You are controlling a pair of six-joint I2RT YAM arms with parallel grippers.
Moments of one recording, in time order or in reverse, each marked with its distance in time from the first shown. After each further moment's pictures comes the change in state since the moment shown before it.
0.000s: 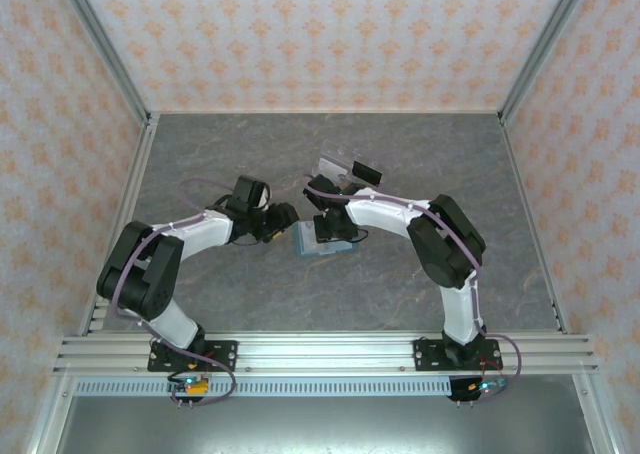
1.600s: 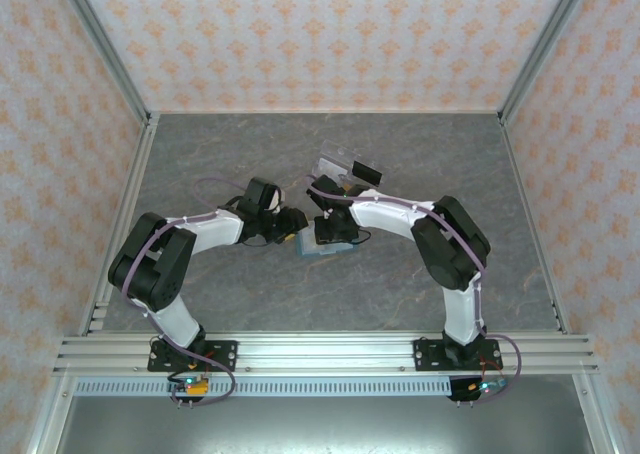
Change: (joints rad) left arm -0.059 0.070 0.024 0.047 0.032 0.016; right arm -0.006 -0.031 -0.042 0.036 -0.066 -0.009
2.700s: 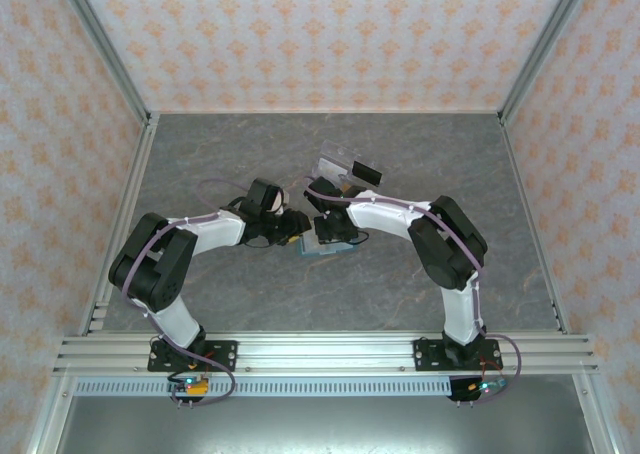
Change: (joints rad) left arm -0.020 0.000 0.000 -0.002 0.045 -0.004; right arm 0.010 0.019 0.007 0.000 0.071 0.009
